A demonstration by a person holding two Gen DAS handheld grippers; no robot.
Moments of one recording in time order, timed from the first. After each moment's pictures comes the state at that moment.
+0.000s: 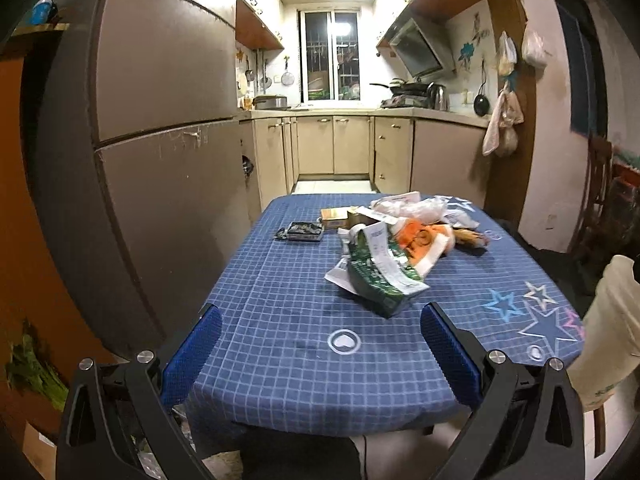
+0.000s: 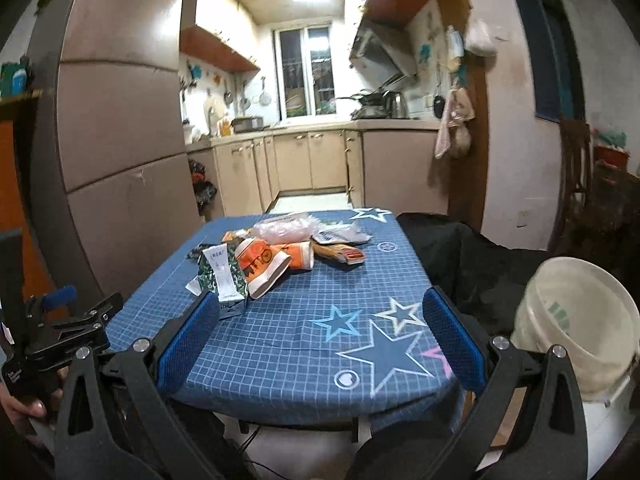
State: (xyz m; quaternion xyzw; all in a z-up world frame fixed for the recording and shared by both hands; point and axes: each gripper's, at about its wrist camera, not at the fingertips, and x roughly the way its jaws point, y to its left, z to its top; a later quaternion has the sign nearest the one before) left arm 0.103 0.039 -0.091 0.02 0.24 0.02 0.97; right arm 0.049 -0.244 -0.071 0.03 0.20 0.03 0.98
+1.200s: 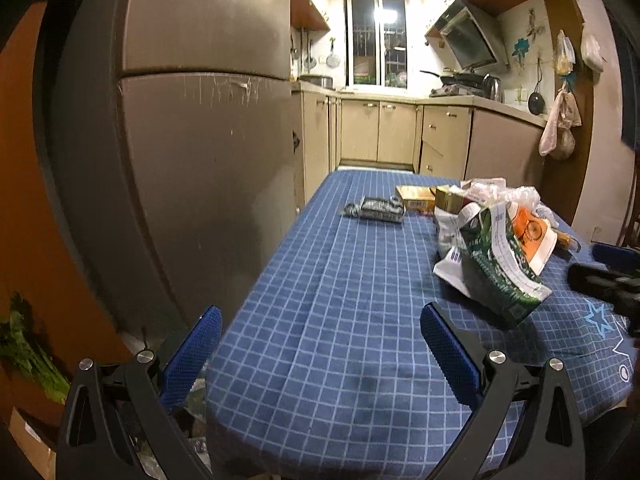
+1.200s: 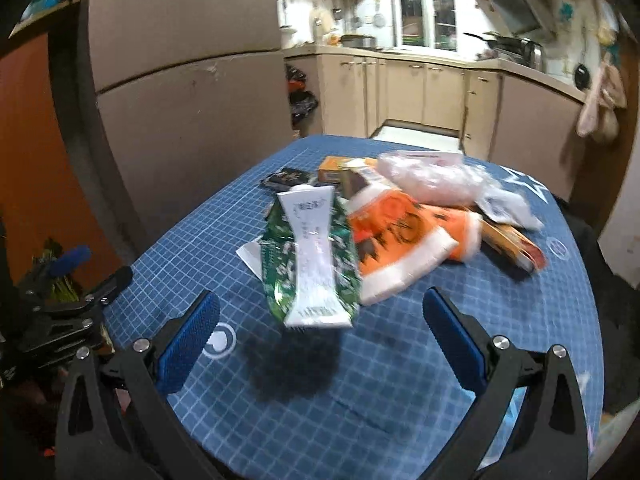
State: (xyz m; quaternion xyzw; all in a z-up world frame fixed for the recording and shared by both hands) left arm 0.171 0.114 -0.146 -0.01 0.25 0.09 0.96; right arm 0.230 -0.124 -0.138 -0.05 0.32 0.23 0.92
